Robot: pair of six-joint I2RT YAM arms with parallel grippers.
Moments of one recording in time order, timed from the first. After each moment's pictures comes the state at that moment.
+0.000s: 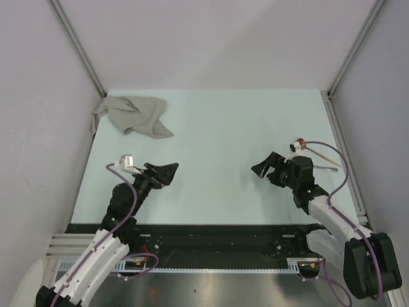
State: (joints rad) left arm -0.43 0.32 0.11 0.25 0.00 -0.84; right arm 0.25 0.94 0.32 0.13 -0.26 0.74
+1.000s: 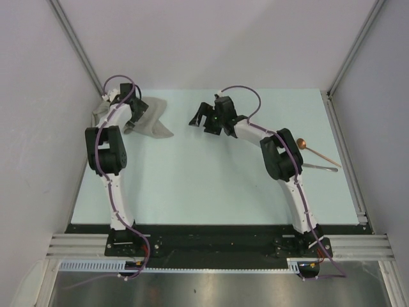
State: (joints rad) left arm 0.06 2.22 1.82 -0.47 -0.24 -0.86; right arm 0.53 2.36 1.84 -0.05 -0.27 0.75
